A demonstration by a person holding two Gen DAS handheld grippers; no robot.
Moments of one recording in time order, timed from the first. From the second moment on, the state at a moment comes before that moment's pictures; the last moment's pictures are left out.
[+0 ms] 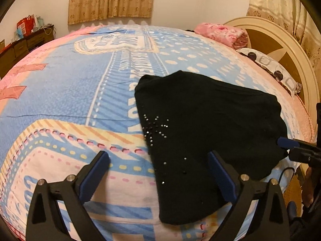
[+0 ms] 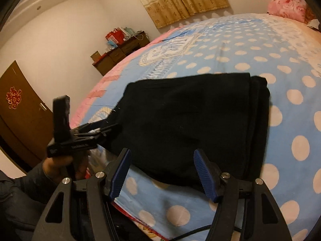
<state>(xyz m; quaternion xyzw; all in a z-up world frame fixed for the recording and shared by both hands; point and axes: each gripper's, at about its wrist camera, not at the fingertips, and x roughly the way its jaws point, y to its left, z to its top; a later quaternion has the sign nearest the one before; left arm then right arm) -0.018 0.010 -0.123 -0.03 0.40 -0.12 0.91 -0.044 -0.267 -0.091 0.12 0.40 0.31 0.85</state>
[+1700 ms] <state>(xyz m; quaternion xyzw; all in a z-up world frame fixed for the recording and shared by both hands) 0.027 -0.004 -0.112 0.00 0.37 -0.11 0.92 0.011 -0.351 -0.106 0.19 0.39 0.19 0.88</state>
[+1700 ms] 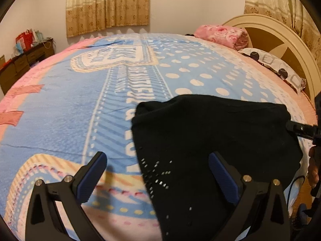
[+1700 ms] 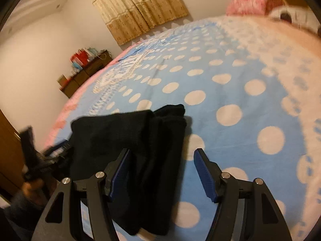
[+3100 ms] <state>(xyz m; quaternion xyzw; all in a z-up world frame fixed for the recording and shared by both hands) 0.038 -0.007 -0.120 -0.04 0.41 -0.10 0.91 0.002 -0.334 -0.110 0.18 0.34 0.19 0.90</state>
